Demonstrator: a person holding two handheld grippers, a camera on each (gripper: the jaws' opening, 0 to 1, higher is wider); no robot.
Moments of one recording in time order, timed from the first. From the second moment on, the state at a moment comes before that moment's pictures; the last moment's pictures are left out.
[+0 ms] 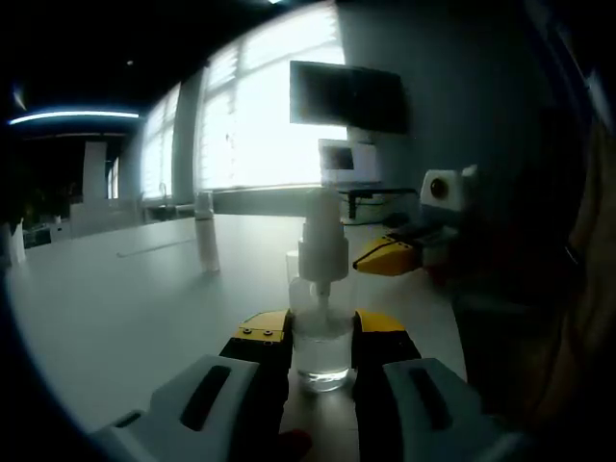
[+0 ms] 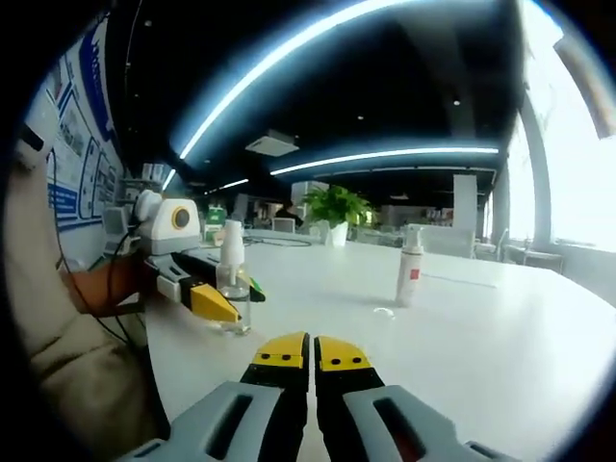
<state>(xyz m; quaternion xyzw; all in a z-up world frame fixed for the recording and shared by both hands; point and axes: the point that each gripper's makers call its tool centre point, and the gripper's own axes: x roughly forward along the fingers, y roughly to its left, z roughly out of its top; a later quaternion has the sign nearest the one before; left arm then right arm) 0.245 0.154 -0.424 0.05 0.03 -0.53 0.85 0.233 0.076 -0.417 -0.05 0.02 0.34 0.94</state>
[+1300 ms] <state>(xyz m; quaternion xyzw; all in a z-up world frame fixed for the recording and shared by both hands) 0.244 0.153 -0.423 0.05 0.03 -0.53 0.85 0.255 0.048 -0.407 -0.07 0.03 0.25 0.96</state>
